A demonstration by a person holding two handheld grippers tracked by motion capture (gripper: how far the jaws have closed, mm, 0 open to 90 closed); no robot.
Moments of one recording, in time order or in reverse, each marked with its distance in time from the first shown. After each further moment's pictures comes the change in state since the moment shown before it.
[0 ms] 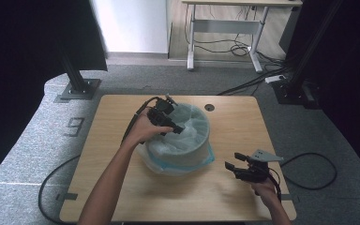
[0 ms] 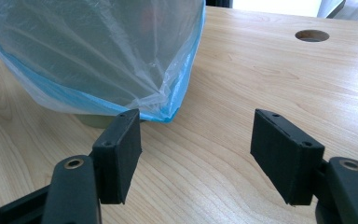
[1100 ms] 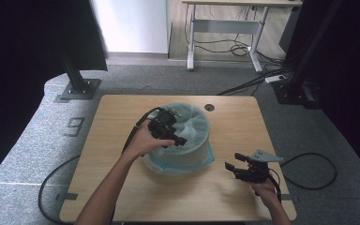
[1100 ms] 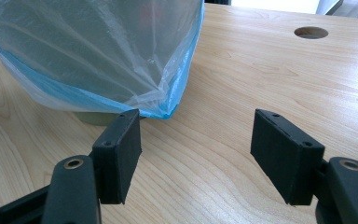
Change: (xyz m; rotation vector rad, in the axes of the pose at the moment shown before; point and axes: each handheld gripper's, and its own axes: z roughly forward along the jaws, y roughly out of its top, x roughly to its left) left arm -0.035 -0.023 -0.010 -0.052 -0.057 0.052; right arm 0.001 -0.001 0.000 0.010 -0.006 -0.001
